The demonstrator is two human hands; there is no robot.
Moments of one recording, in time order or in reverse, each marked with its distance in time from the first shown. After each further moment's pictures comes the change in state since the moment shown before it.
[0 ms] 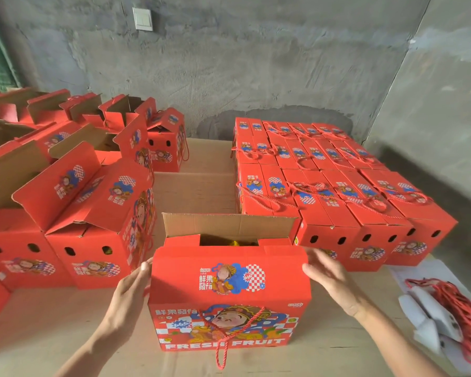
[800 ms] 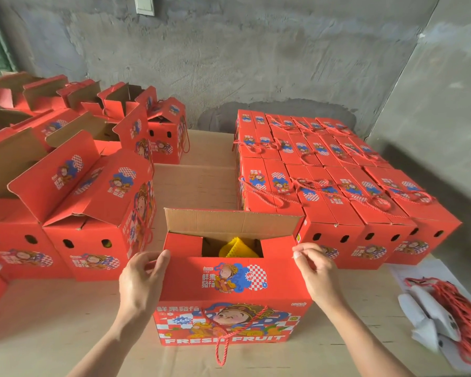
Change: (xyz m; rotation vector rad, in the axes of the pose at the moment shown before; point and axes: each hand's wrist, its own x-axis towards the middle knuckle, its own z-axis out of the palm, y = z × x) left_hand 0.012 0.009 0.026 0.438 0.409 0.165; right_hand 0.020 0.000 0.044 -0.373 0.488 -0.238
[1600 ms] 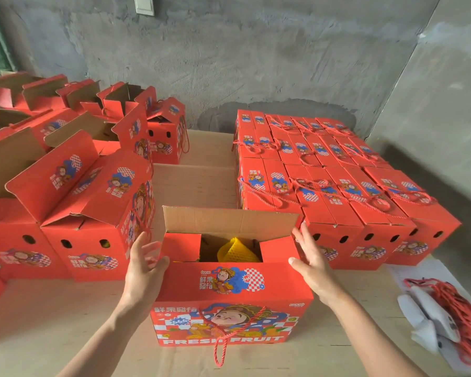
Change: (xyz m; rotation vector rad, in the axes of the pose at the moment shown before) left_hand 0.009 0.001 0.006 -0.267 -0.163 -0.192; right_hand 0.015 0.007 -0.003 0.305 -0.400 0.288
